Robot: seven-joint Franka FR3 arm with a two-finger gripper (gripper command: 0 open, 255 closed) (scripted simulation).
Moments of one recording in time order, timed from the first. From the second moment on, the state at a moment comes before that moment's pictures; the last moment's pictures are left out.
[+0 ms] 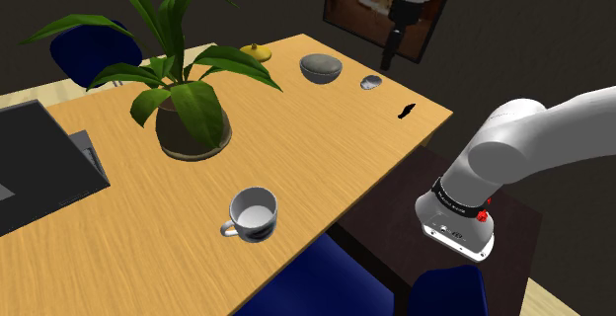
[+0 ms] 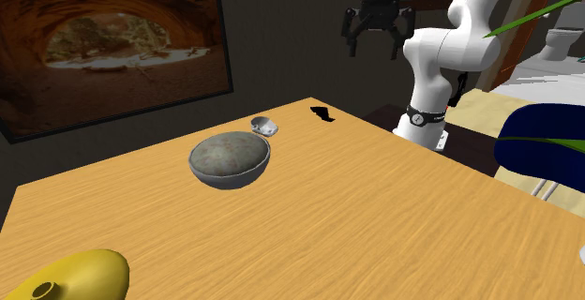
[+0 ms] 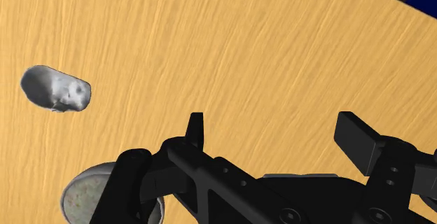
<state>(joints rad) -0.03 -0.70 -0.12 -2.52 -0.04 1.83 -0.42</state>
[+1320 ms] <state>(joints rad) -0.06 -0.13 -0.46 -2.38 -0.18 2.29 -1.06</state>
